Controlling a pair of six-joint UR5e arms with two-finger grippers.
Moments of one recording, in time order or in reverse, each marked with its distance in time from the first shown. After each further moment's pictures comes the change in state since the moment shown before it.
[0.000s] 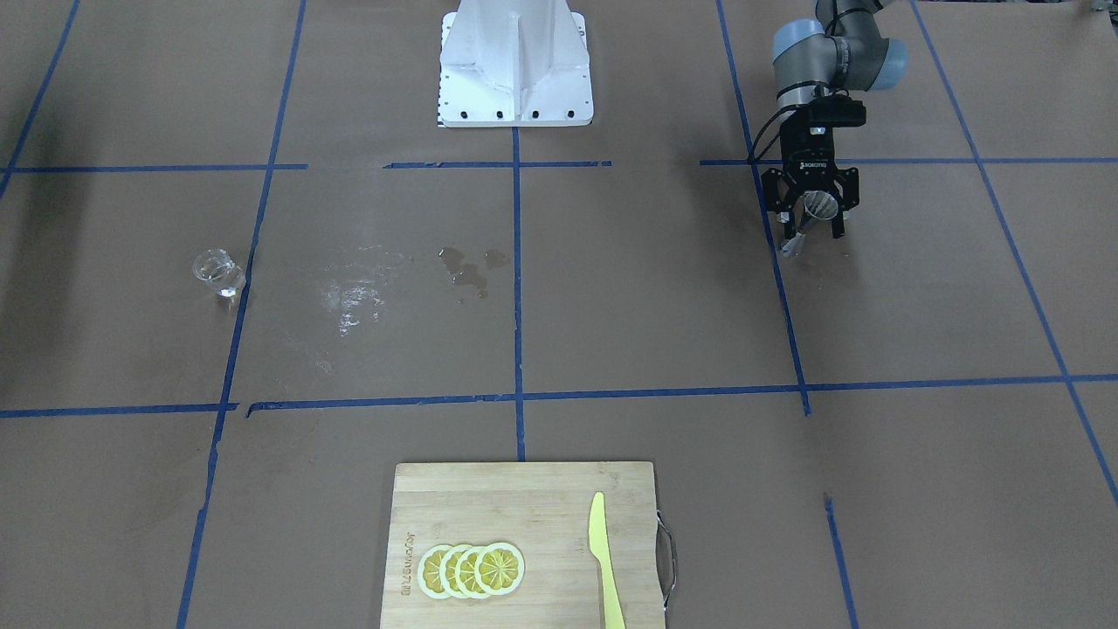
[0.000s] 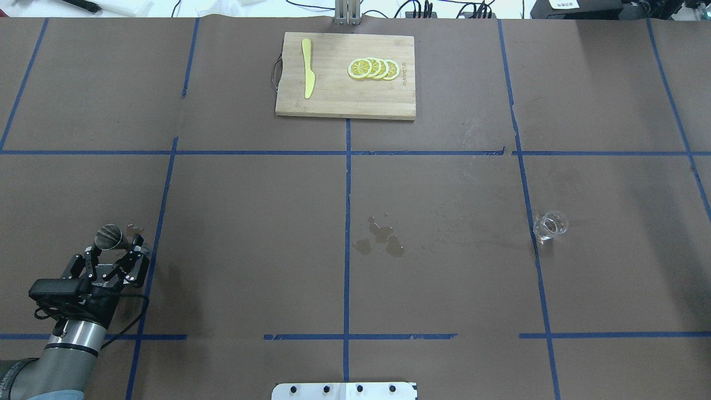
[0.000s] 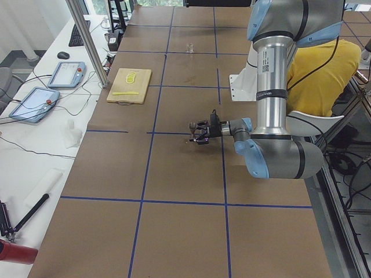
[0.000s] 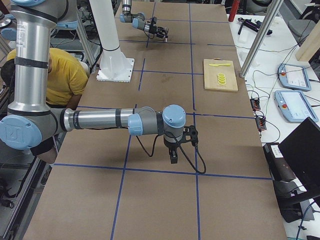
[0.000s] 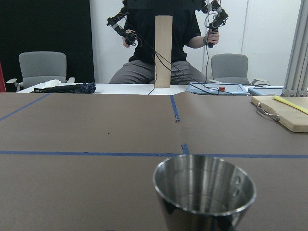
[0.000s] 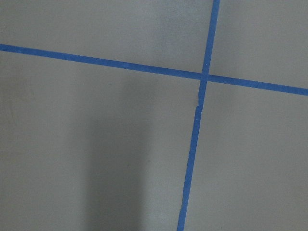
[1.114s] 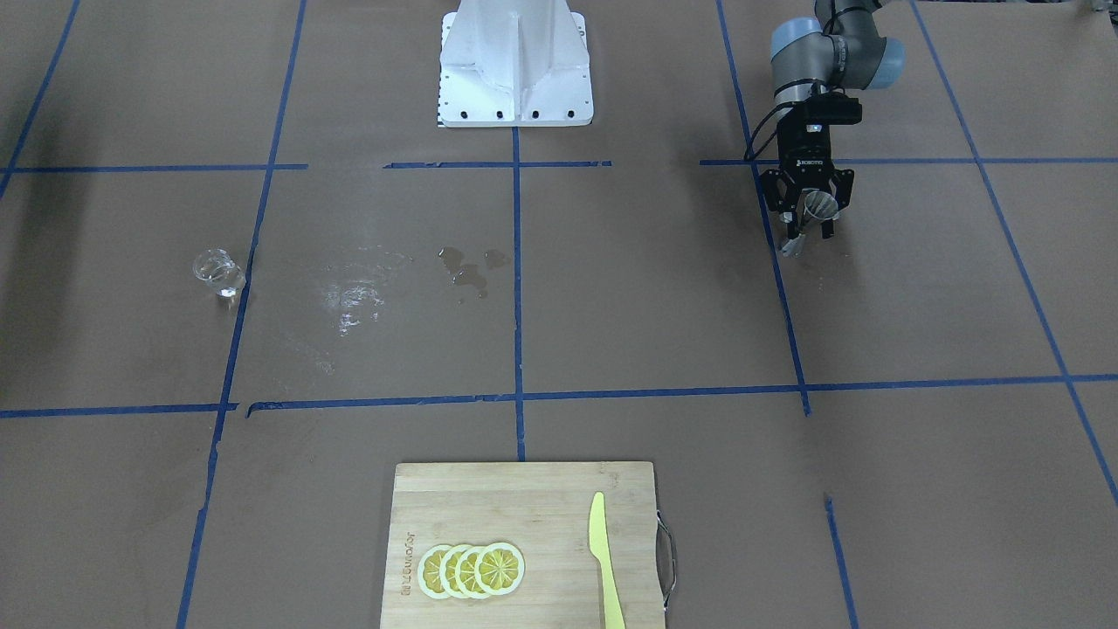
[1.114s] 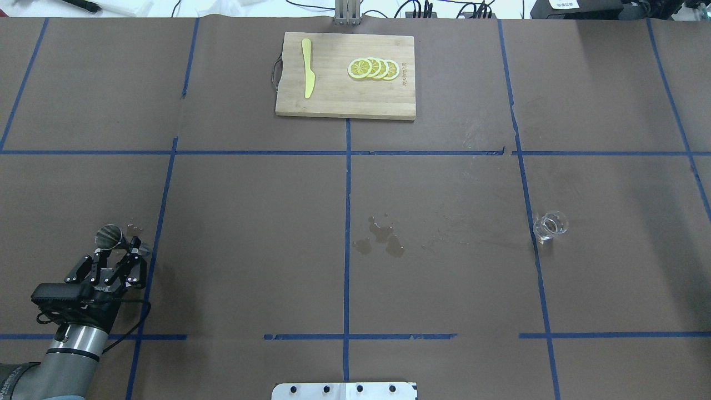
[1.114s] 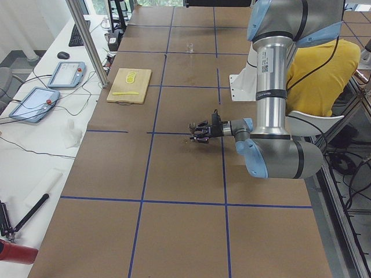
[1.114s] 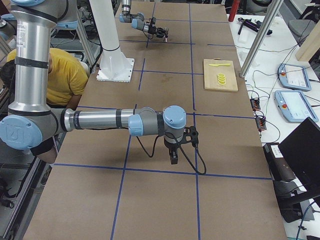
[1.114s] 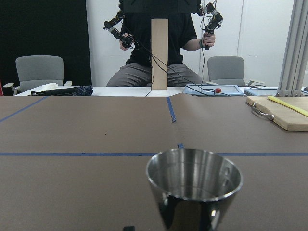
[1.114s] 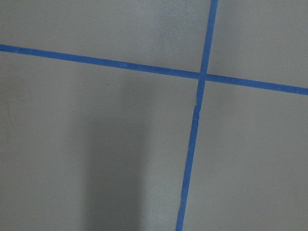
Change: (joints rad) left arm 0.020 -0.001 0.001 0.000 0.008 0.005; right arm 0.000 0.005 -0.009 0.000 -0.001 0.000
